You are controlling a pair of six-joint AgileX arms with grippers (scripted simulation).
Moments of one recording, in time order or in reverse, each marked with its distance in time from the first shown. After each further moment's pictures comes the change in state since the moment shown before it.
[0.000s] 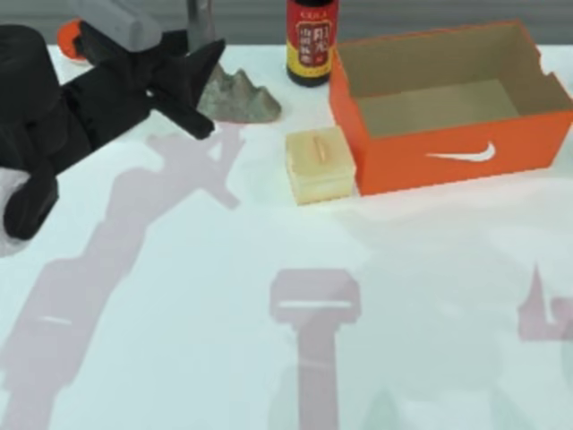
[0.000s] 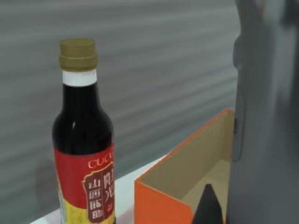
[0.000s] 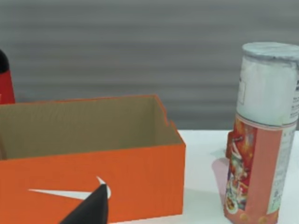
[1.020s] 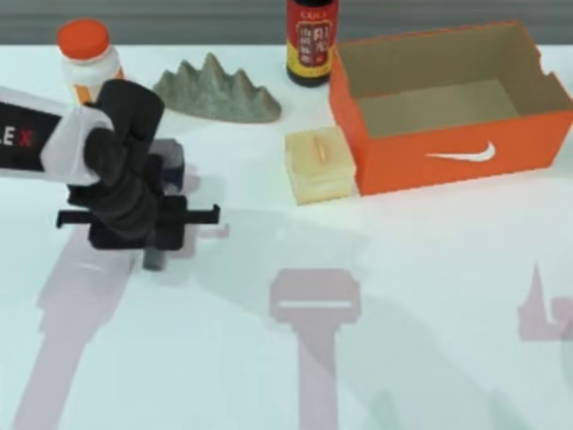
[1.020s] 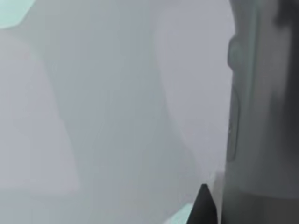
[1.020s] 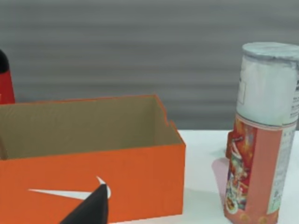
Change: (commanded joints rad) left arm -0.054 0.331 0.355 -1.261 -0.506 -0.232; right arm 0.000 0.000 0.000 0.000 0.000 0.000
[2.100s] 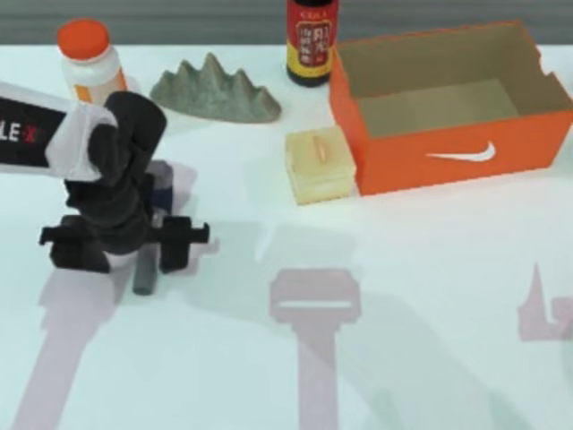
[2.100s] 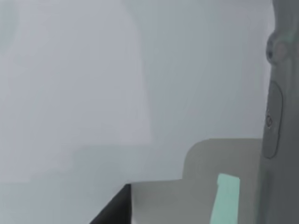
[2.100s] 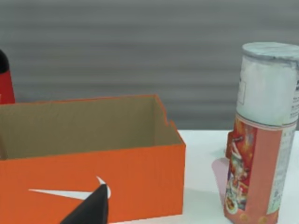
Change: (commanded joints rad) left arm -0.003 0.070 0.014 -0.139 -0.053 -0.046; right arm 0.000 0.000 0.000 0.000 0.000 0.000
